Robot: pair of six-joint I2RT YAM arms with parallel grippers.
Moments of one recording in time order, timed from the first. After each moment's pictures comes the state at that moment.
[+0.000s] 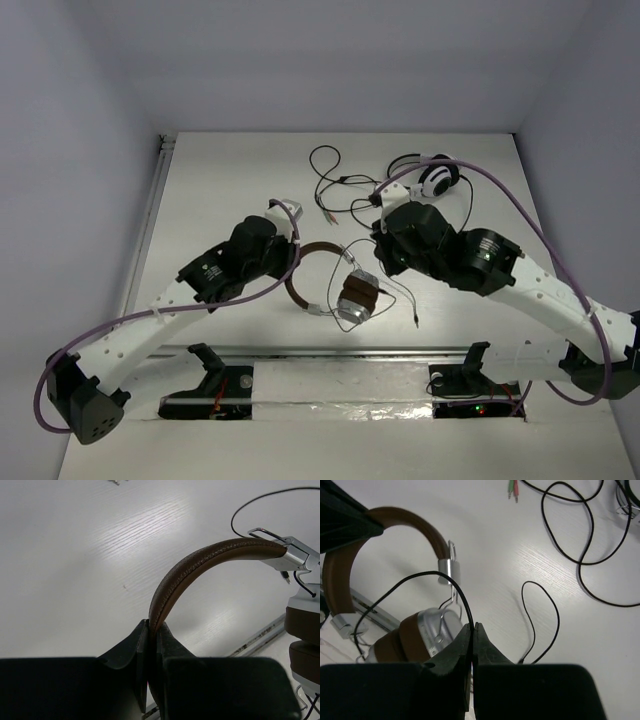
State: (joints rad) left arm -0.76 0.98 0.87 -0.52 -0.07 -0.32; right arm 1.03 1.18 1.40 -0.94 0.36 0.31
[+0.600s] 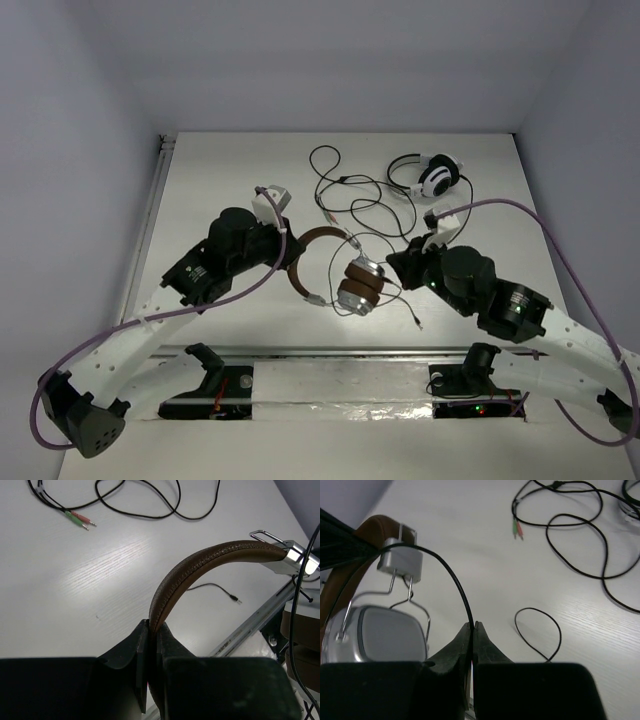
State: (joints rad) left arm -0.68 0.91 0.89 -0.43 0.14 -0.34; right arm 1.01 0.77 0.89 -0.48 0.44 0.45
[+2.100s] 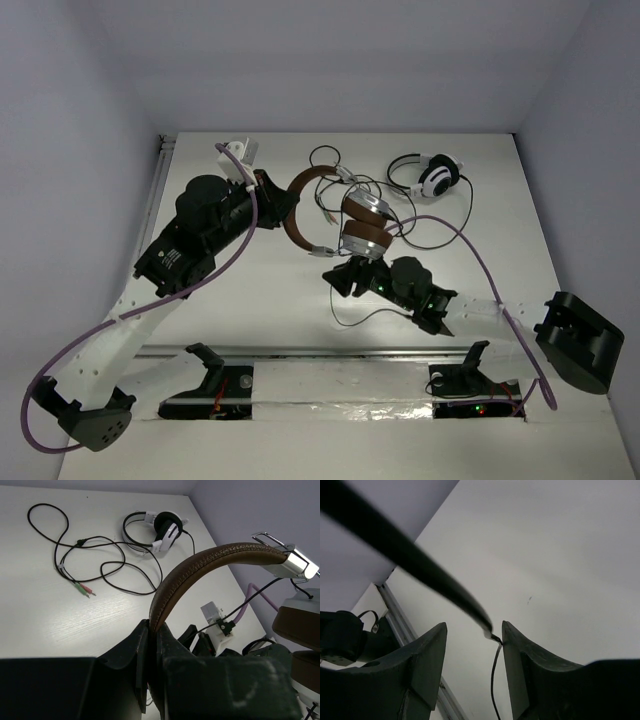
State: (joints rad) left arm -0.64 0.97 1.22 -0.45 0.03 -0.51; right arm 0.95 1.23 0.45 0.65 0.05 0.59
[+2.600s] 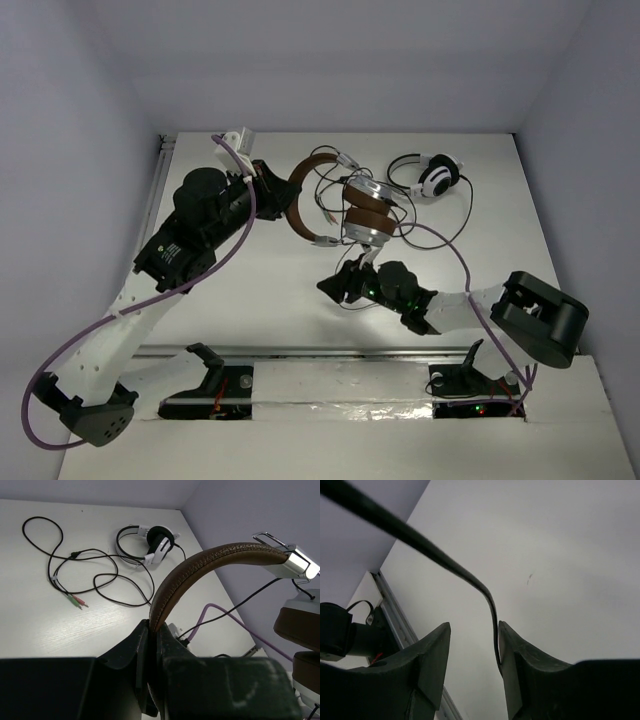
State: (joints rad) left arm -0.63 1.00 1.28 -0.43 0.02 -0.54; right arm 0.95 1.45 0.42 0.85 0.01 0.67
